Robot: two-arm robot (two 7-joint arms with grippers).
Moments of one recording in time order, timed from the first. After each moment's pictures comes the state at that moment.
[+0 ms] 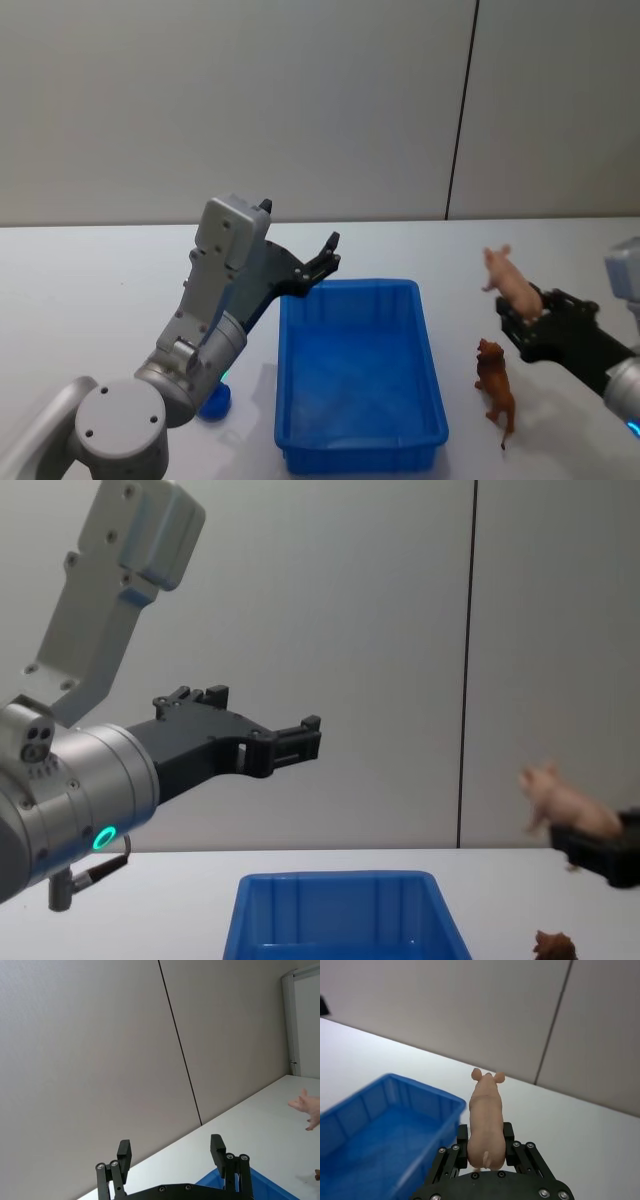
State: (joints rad) left arm -0.24 0.38 0.45 -1.63 -0.20 0.01 -0.01; right arm 0.06 0.35 -0.21 -1.64 0.21 0.17 0.28
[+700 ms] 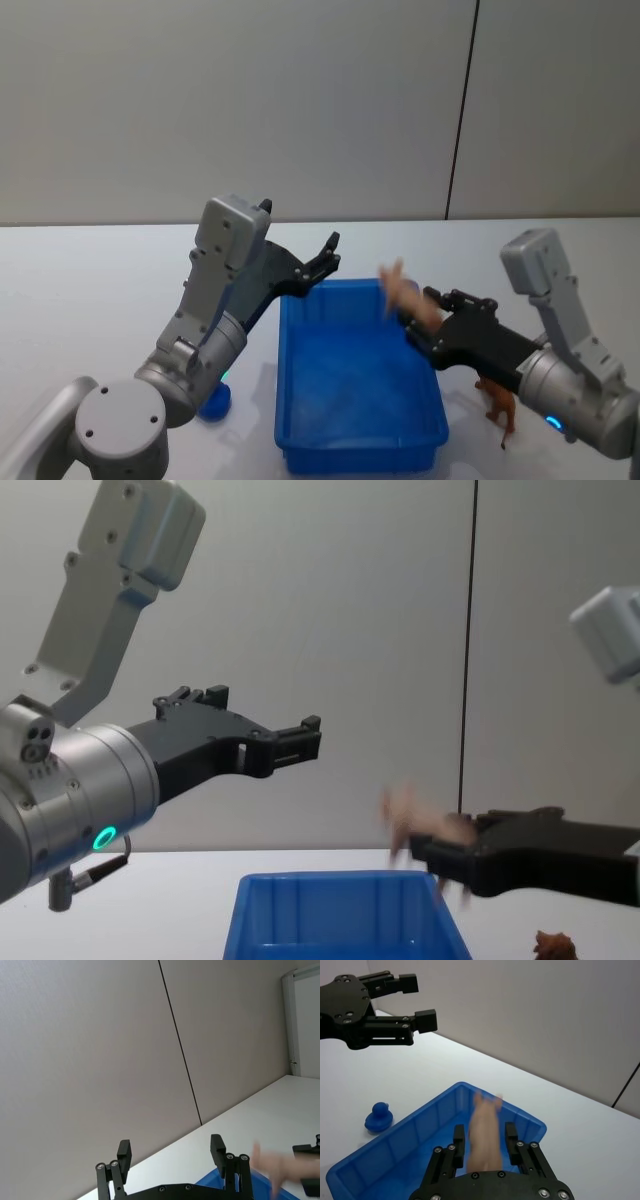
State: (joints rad) left arm -0.24 0.38 0.45 -1.63 -0.20 0.01 -0.01; right arm 0.15 0.25 -0.30 -1.59 0.14 0.21 0.43
